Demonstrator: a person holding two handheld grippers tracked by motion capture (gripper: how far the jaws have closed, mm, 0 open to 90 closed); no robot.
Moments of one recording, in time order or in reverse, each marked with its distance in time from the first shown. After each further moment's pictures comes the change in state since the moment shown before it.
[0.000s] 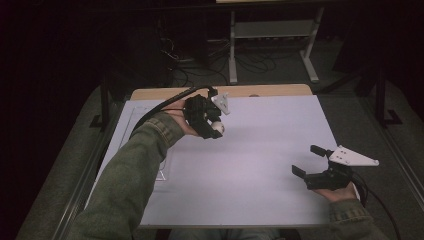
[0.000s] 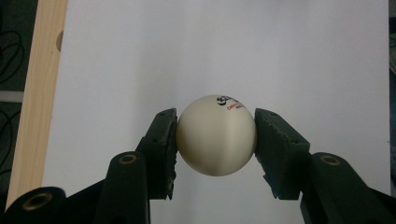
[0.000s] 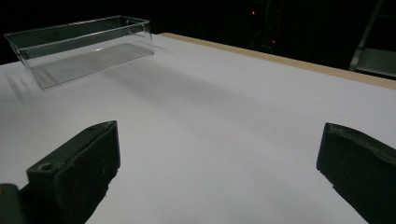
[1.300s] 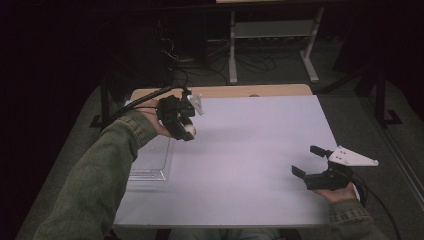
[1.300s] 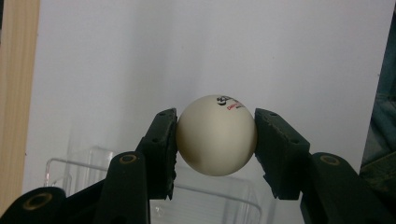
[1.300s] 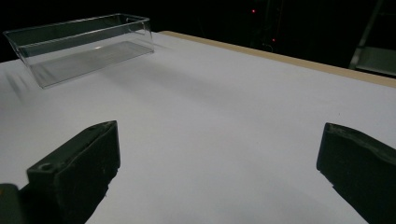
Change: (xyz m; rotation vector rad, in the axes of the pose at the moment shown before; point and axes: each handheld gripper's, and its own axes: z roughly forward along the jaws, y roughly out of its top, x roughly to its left) left arm 0.004 -0.050 -0.026 0.162 -0.031 -0.089; right arm 0.001 0.000 0.001 0.008 0.001 -0.002
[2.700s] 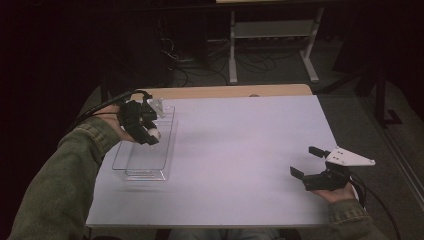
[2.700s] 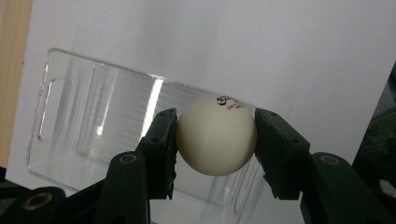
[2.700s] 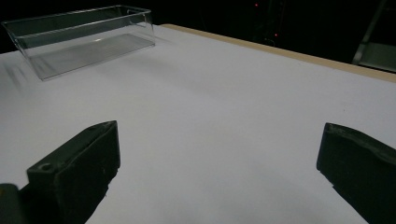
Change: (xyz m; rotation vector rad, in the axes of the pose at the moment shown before) left arm 0.001 -0.082 -0.015 0.067 0.032 -0.133; right arm 0.002 -0.001 0.003 0.025 0.004 -0.012
